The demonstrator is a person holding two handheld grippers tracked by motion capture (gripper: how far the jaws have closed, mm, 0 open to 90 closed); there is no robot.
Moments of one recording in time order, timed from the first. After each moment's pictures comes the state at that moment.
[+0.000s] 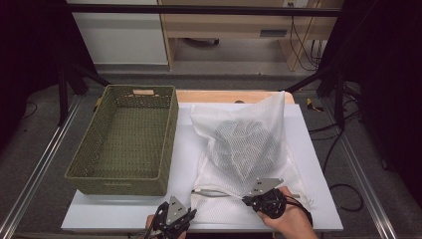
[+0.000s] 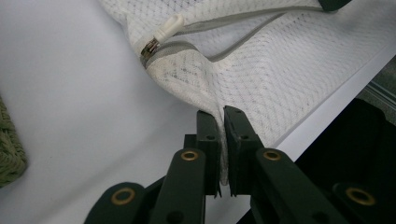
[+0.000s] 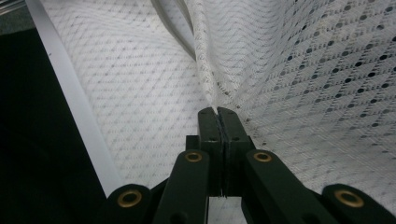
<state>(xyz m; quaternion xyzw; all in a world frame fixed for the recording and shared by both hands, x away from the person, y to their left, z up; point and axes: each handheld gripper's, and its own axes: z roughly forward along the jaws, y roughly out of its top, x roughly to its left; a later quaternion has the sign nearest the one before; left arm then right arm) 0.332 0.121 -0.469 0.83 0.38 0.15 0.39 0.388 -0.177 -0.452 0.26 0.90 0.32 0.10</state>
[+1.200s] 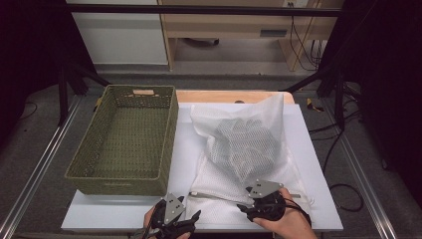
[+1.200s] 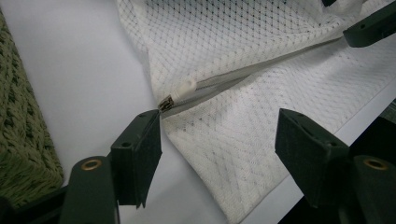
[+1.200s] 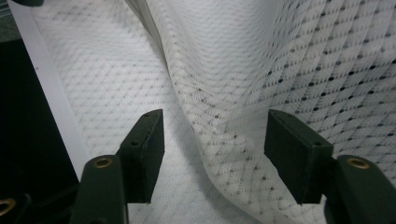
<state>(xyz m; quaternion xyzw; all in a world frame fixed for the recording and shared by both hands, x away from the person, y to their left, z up) 0.335 0.123 -0.462 0.81 0.38 0.19 0.40 0.382 -0.173 -0.453 0.26 0.89 0.35 0.15</state>
